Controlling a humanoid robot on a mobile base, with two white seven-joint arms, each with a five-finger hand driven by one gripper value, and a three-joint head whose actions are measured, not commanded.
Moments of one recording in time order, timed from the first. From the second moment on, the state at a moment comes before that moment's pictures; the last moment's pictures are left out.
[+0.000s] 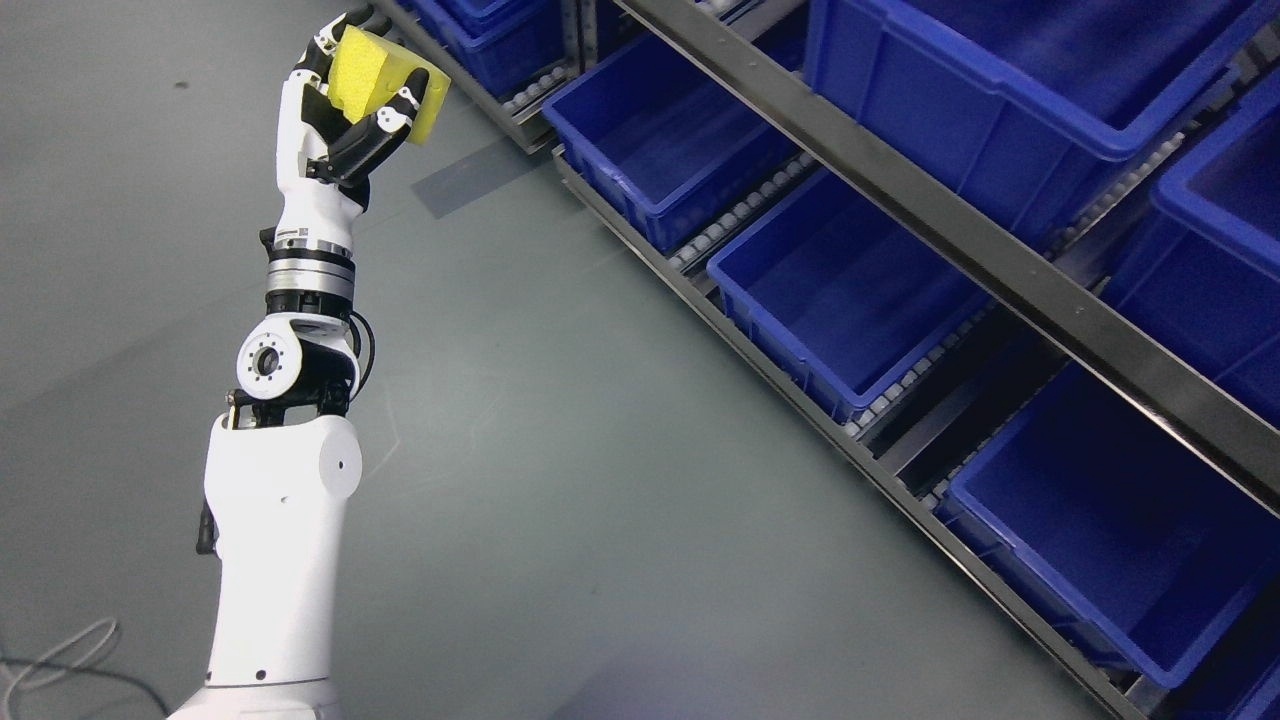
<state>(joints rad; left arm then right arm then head) -0.52 0.00 0.03 -1.35 0.31 -0.14 -0.08 0.00 0.00 -0.09 0.00 0.00 -0.10 -0.03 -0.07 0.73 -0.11</state>
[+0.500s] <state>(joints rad) -0.60 0.00 -0.08 -1.42 0.31 -0.15 -0.09 0.00 0.00 -0.09 0.00 0.00 -0.10 -0.03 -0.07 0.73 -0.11</state>
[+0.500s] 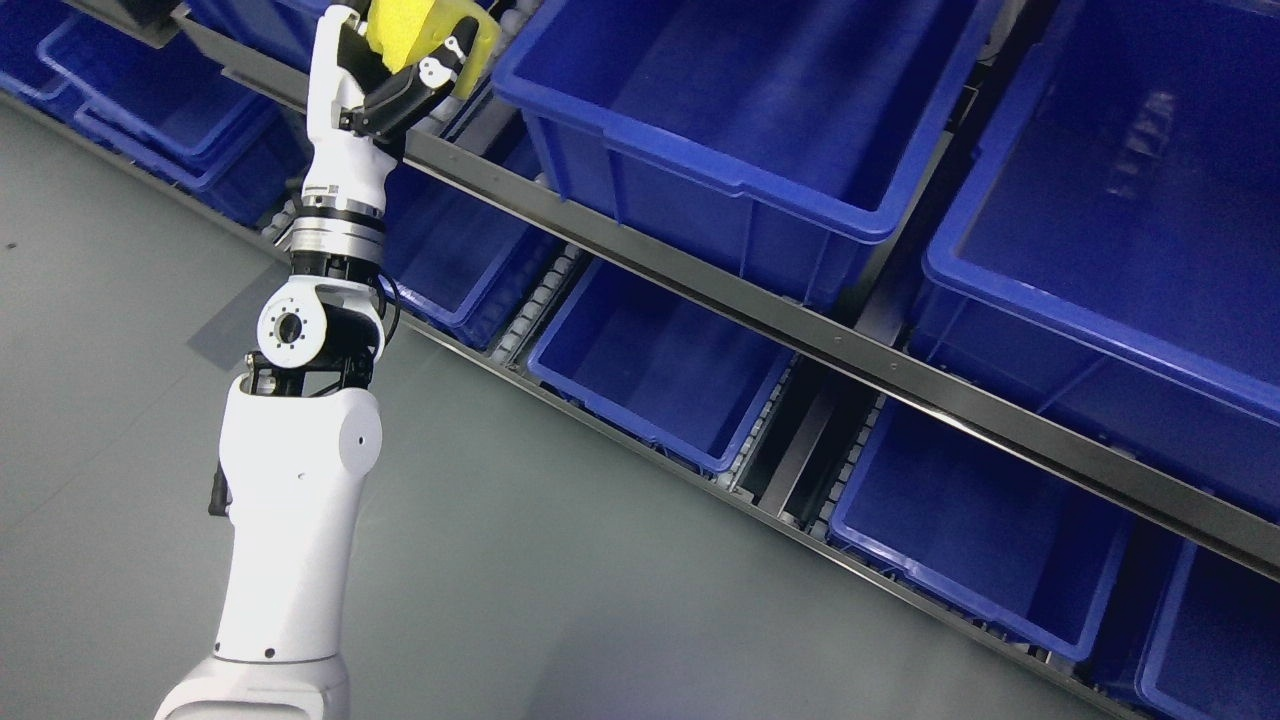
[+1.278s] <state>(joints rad) -0.86 0.00 -0.19 -1.45 0.31 0.37 -0.08 0.00 0.00 -0.09 0.00 0.00 -0.10 -0.03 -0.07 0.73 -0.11</state>
